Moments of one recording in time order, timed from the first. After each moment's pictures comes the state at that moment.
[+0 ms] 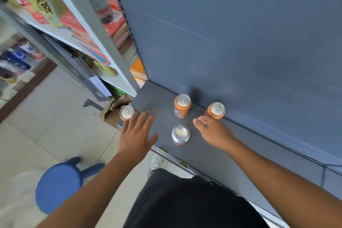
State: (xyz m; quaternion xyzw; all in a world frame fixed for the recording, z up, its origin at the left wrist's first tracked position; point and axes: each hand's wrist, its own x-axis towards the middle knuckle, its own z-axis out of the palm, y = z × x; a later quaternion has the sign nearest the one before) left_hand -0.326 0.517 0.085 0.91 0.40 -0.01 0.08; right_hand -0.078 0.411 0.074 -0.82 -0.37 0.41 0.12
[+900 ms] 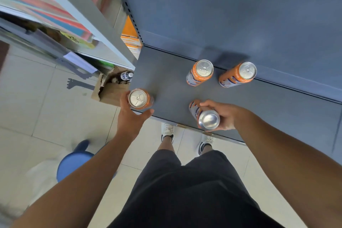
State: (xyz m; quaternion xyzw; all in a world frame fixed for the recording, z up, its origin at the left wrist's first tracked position) left_hand -0.382 0.615 -0.004 0.65 0.56 0.06 0.51; right_hand -0.129 0.444 -0.003 -0.60 0.22 0.71 0.29
